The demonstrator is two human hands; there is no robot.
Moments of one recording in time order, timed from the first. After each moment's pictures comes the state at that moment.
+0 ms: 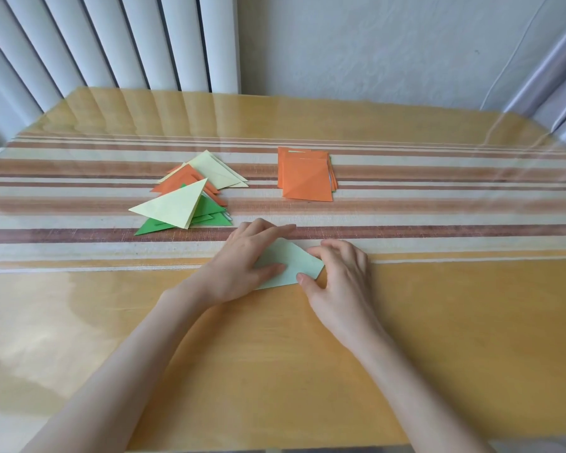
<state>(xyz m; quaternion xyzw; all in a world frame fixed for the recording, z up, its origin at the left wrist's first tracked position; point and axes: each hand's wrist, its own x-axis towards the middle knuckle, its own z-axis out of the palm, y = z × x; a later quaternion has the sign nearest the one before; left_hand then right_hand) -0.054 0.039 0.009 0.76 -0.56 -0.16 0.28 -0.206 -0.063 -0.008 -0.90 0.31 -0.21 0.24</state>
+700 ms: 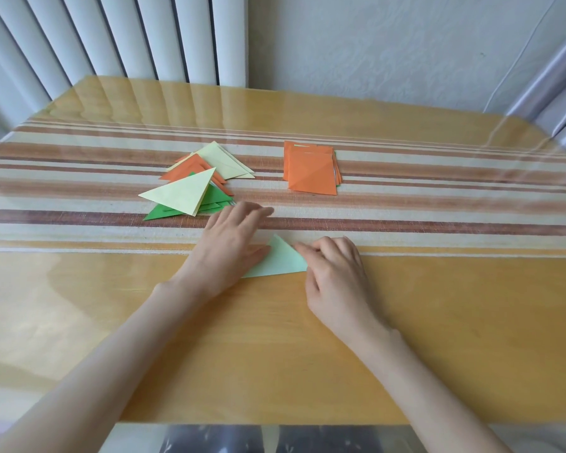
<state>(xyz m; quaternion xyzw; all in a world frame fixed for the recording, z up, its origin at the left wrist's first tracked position) -0.049 0.059 -0.002 0.80 -0.55 0.07 0.24 -0.208 -0.059 -0.008 -0.95 0.17 -0.24 0.09</state>
